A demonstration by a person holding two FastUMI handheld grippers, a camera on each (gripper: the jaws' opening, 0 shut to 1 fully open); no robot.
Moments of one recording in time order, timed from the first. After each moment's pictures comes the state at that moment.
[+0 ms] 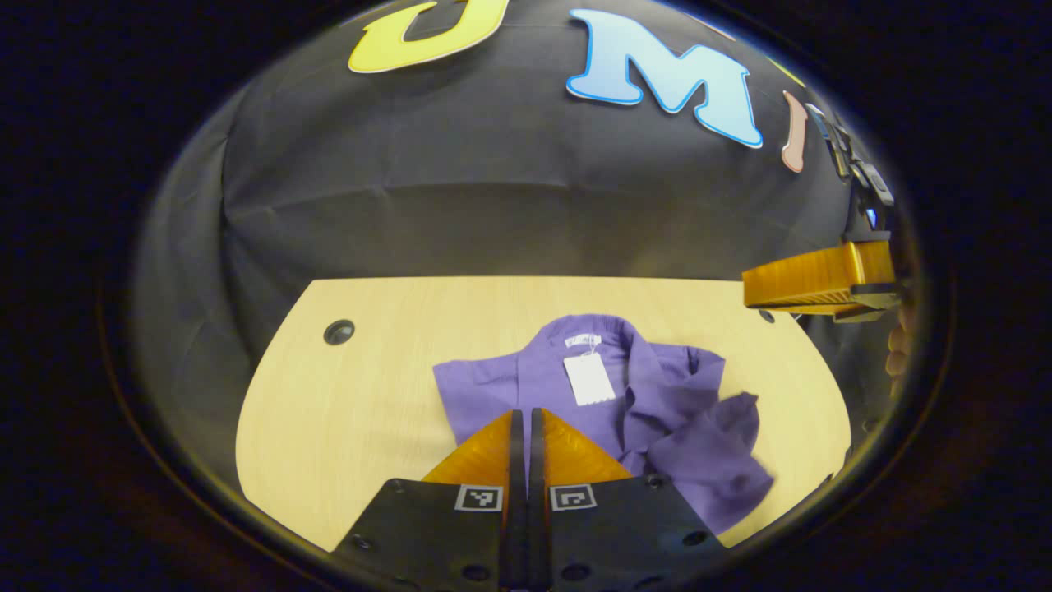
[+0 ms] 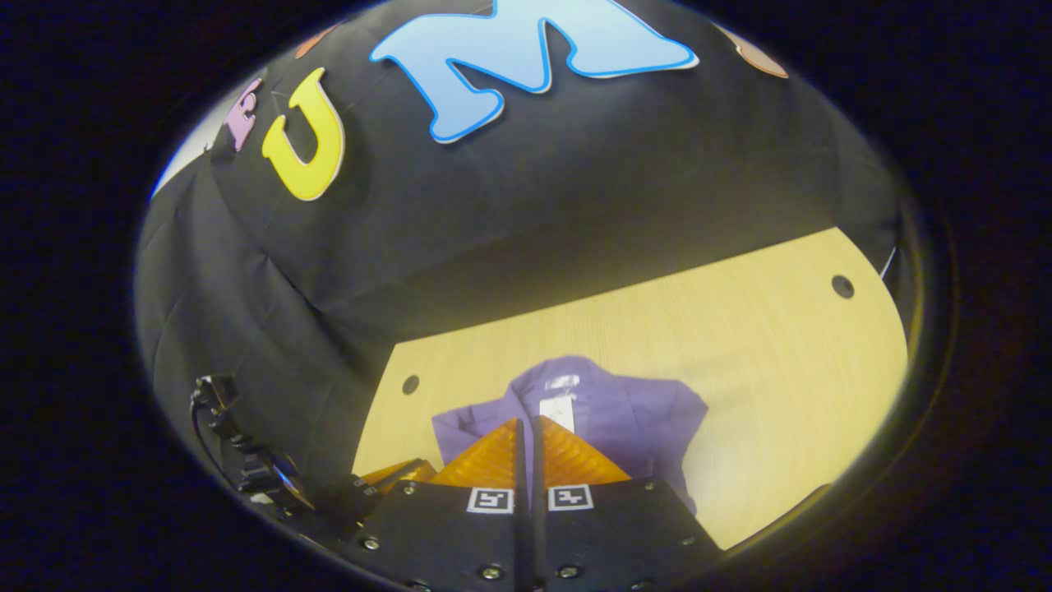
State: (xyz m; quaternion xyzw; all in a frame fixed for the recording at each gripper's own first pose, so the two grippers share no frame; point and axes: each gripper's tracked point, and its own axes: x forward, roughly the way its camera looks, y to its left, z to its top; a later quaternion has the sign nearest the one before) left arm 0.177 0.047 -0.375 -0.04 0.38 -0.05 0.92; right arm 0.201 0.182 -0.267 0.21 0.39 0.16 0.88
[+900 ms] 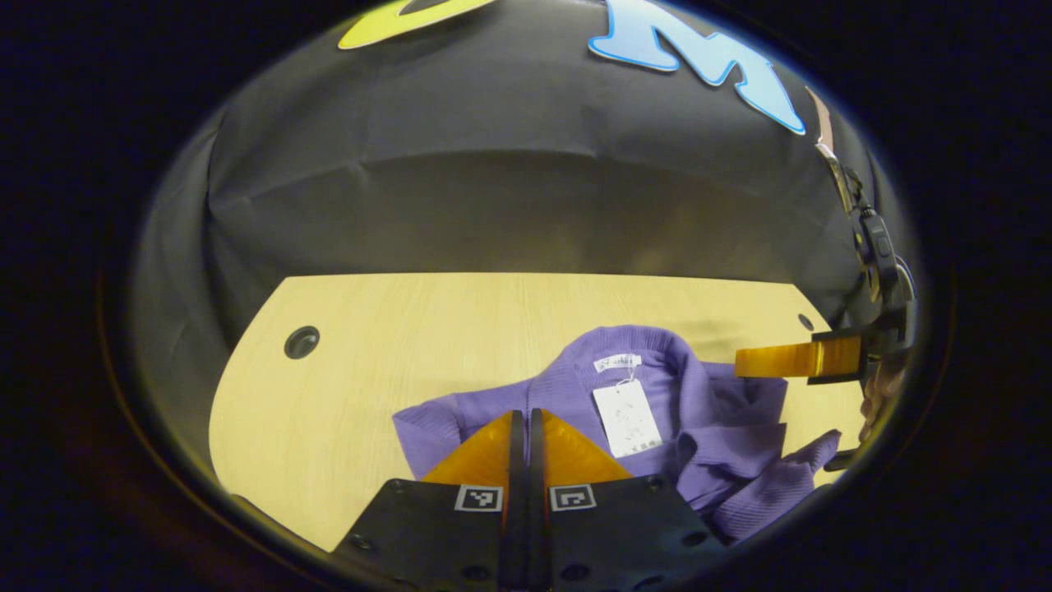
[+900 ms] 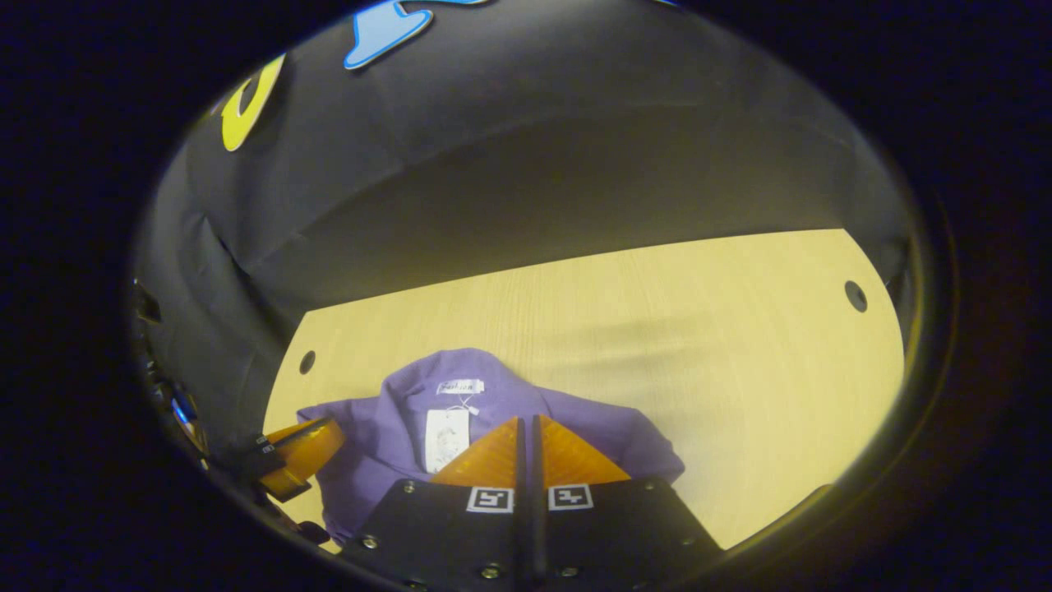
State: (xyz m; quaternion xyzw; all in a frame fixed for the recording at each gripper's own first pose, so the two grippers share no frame) left arm 0.246 0.052 -0.449 -0.04 0.39 -0.03 0.92; right arm 0.248 0.155 -0.407 0.14 0.45 0.11 0.88
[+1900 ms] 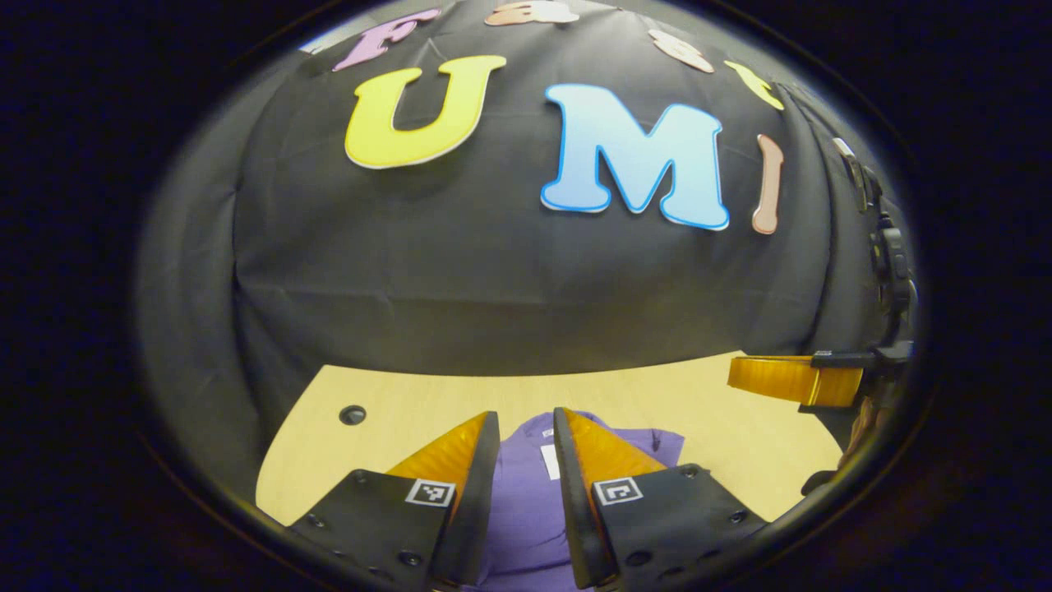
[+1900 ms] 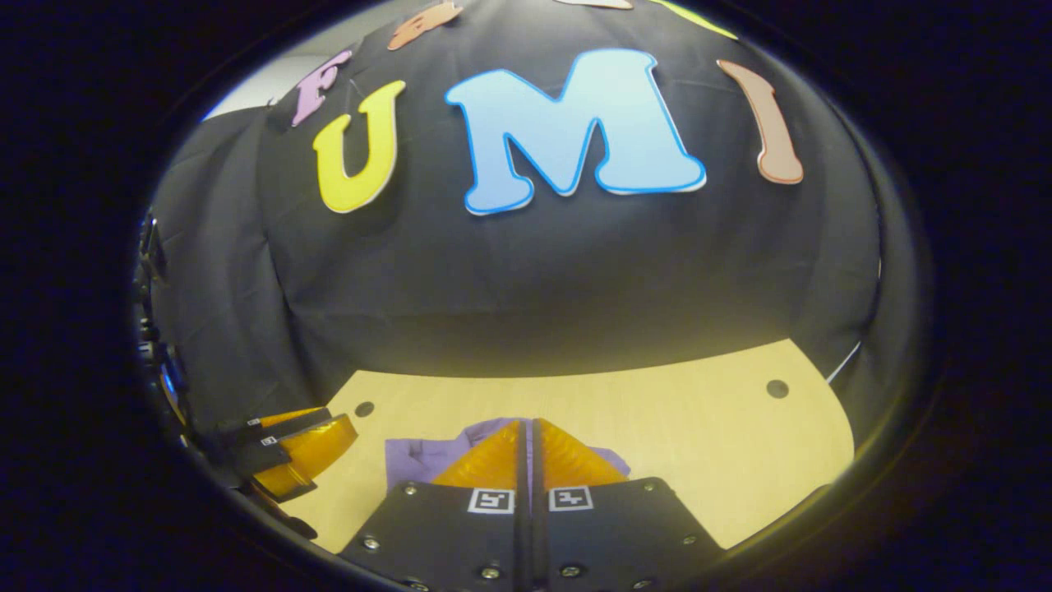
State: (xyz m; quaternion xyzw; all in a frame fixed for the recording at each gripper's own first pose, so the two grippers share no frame) left arm 0.174 0.026 -0.237 -0.04 0.23 -0.05 0.97; right arm 0.158 0.144 -0.200 0.09 0.24 0.12 0.96
